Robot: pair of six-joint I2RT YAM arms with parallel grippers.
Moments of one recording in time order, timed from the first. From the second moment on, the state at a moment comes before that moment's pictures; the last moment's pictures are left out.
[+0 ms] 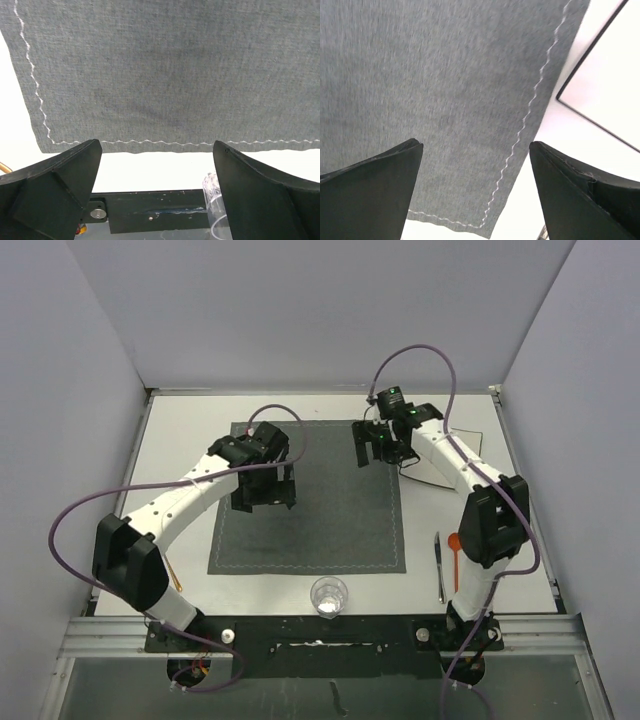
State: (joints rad) left arm -0.62 1.56 1.37 -1.06 -0.14 -0.68; right arm 0.43 1.84 1.61 -0.86 0.03 0.18
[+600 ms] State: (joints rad) left arm -0.45 1.73 1.44 -1.00 -0.08 -0.56; right arm 0.02 1.82 1.46 -0.78 -0.18 0.24
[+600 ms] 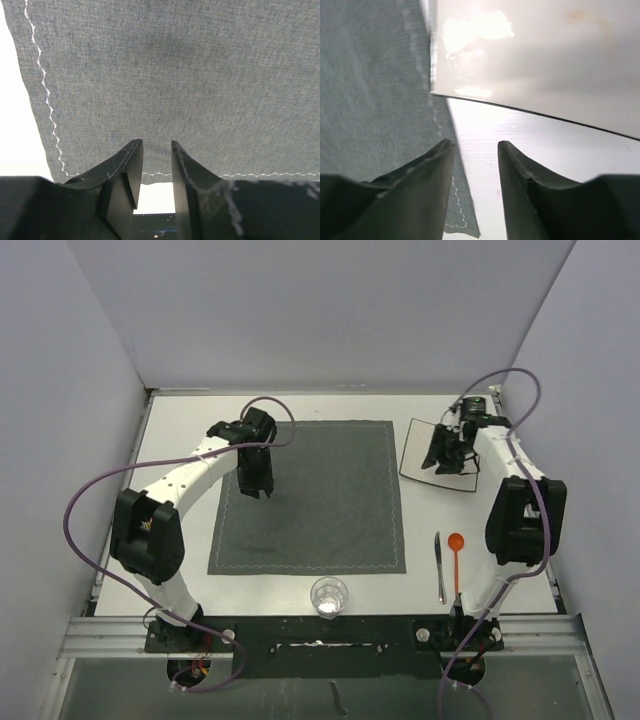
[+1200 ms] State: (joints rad) left arm -0.43 1.77 1.45 -0.93 0.04 -0.51; right arm -0.38 1.75 1.12 -0.53 -0.54 0.47
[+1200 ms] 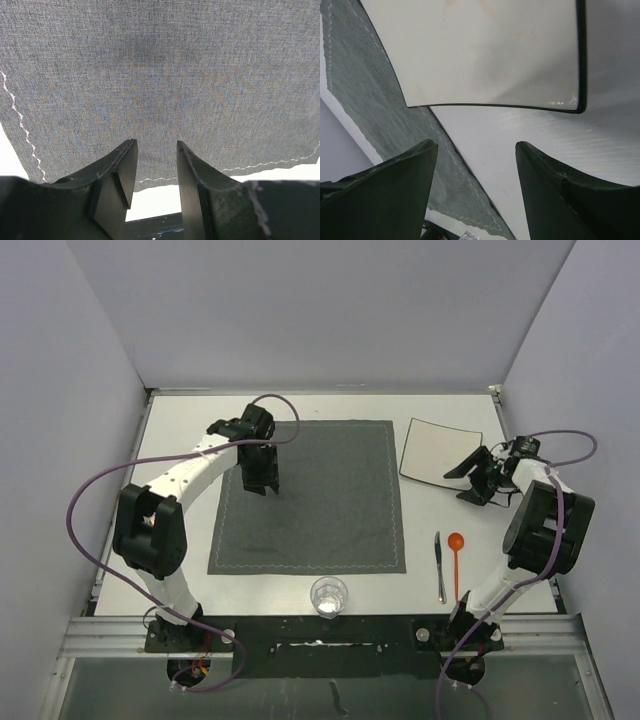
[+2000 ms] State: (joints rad) left arm -0.37 1.77 1.40 -0.89 0.12 -0.47; right arm -0.52 1.70 1.03 -0.48 -0.48 0.53
